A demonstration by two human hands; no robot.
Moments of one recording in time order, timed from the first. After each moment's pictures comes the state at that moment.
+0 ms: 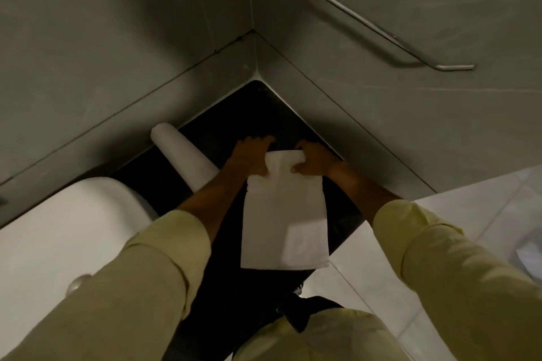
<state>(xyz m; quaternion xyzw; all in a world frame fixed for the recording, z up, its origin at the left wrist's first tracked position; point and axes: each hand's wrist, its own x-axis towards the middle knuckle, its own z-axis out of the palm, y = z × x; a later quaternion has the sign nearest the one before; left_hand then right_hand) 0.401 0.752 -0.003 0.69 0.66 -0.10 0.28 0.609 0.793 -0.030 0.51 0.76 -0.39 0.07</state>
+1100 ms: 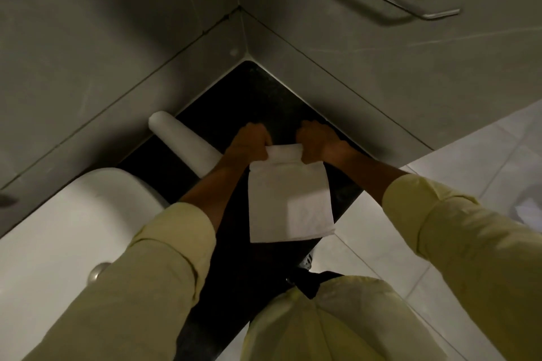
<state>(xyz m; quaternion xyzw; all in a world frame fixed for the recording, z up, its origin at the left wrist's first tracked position) 0.411 0.725 0.012 0.68 0.67 -0.07 0.29 0.600 0.753 0.008 0.49 0.82 -0.18 0.21</state>
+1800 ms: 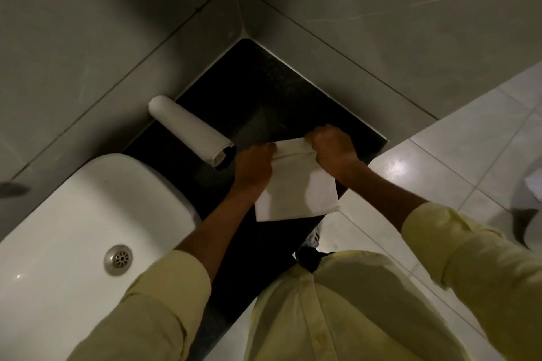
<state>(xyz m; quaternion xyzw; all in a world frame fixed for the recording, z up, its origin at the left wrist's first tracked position) 0.430 0.620 -0.013 0.71 0.69 0.02 0.18 0.626 0.663 0.007 0.55 0.83 -0.13 0.05</state>
